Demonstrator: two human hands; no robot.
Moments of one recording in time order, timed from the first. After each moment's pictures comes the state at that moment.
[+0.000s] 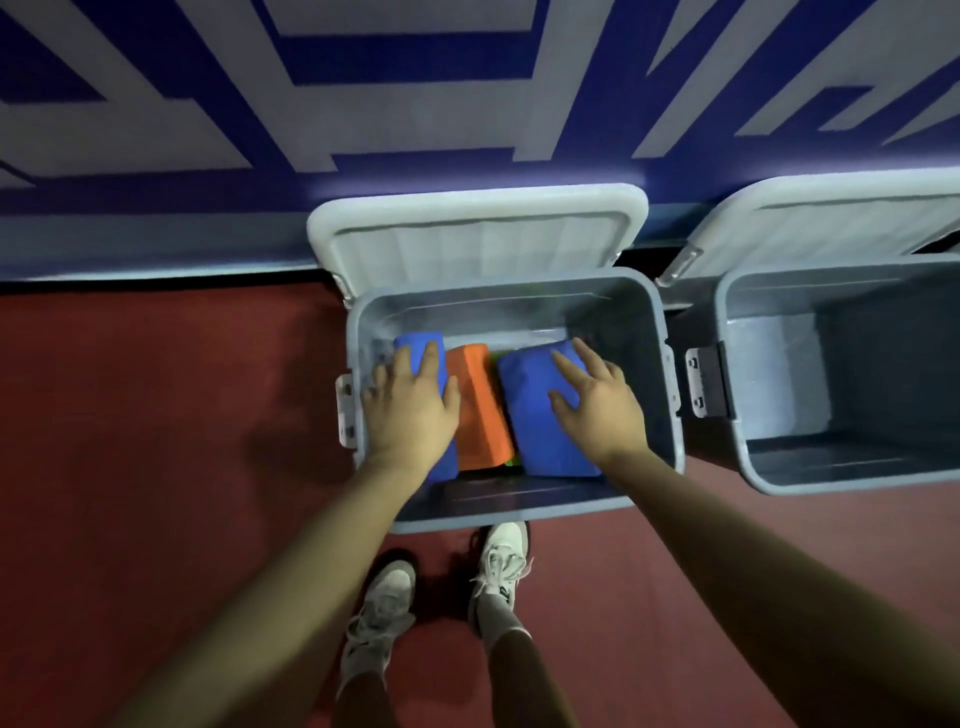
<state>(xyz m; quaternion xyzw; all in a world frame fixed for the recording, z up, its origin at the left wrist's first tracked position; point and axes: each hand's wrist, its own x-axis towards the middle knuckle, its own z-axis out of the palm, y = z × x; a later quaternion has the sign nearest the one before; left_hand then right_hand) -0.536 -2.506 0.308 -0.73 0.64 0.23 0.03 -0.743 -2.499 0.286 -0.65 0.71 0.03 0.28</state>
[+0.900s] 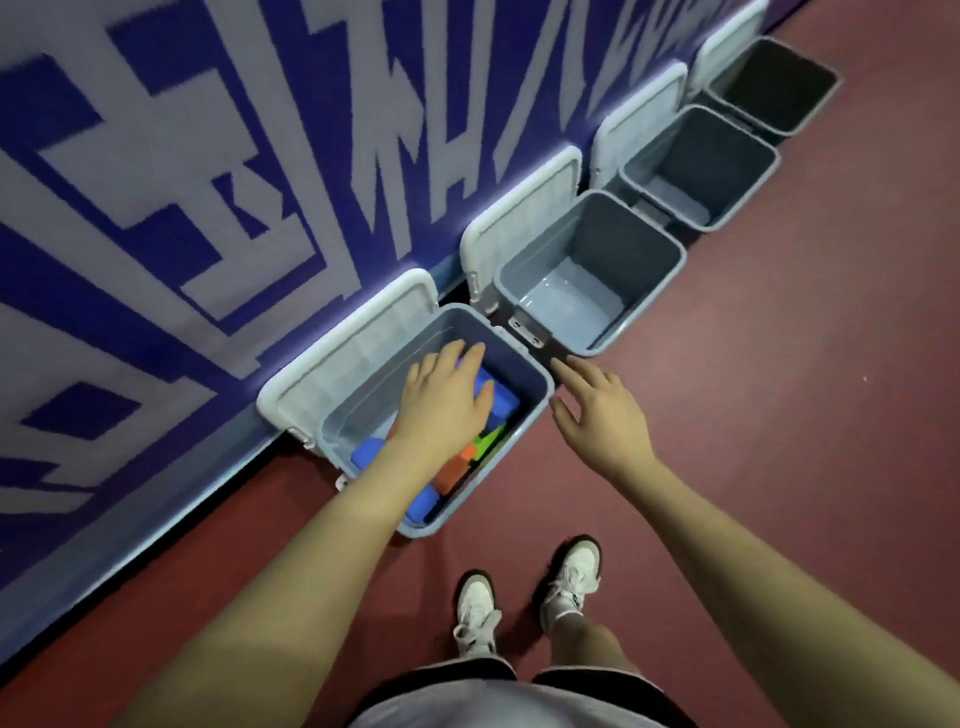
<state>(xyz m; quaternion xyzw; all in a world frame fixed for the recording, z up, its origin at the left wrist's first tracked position) -0.552 -2.414 0.611 -0.33 0.92 0.20 0.02 -0.688 -2.270 0.582 -0.45 0.87 -0.16 0.11</state>
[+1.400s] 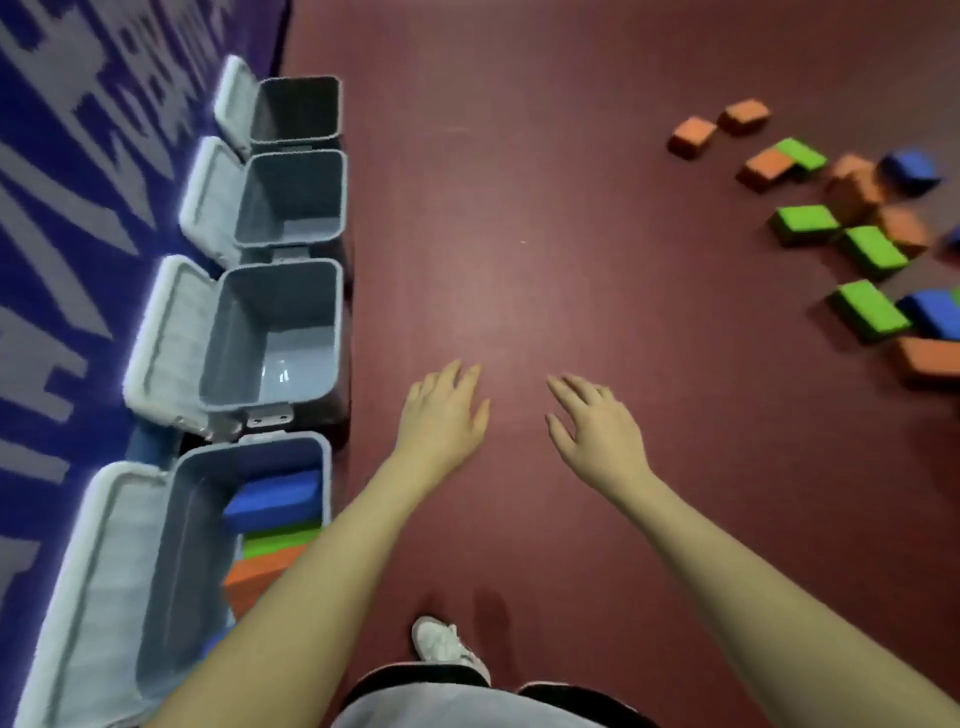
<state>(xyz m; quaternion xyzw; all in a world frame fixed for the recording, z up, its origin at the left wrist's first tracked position) -0.656 -2.126 0.663 0.11 0.98 0.15 0.08 -0.632 -1.932 0.628 -0.05 0.99 -0.16 -0.02</state>
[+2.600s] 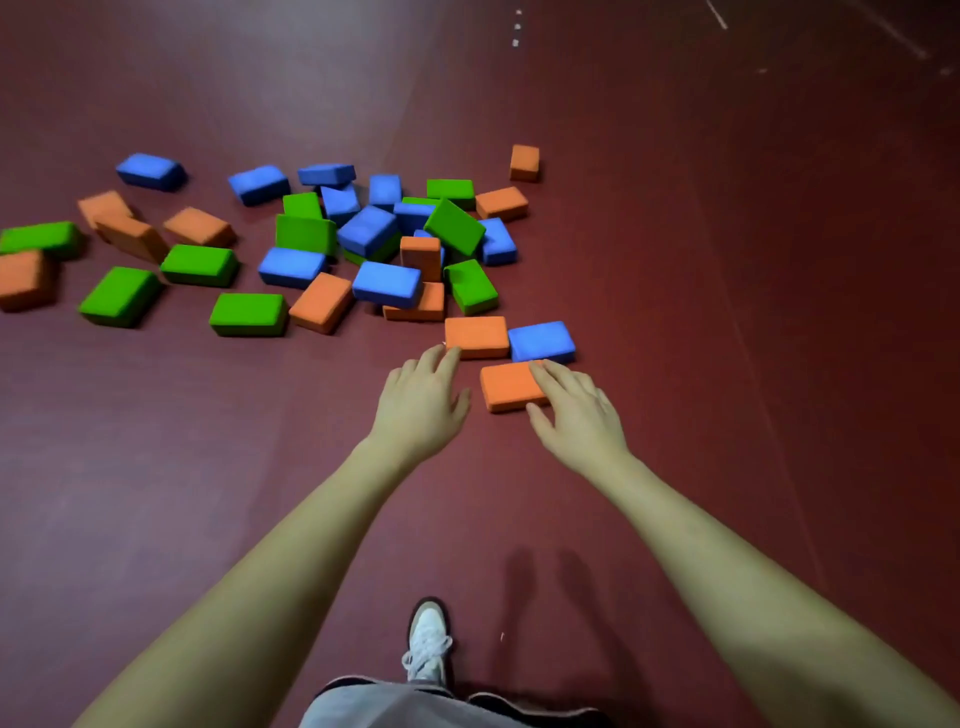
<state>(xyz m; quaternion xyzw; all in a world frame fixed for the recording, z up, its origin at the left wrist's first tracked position) -0.519 -1.215 0.685 0.70 0.70 0.08 0.12 -0.323 -1.193 0.669 0.58 0.80 -0.11 -0.05</state>
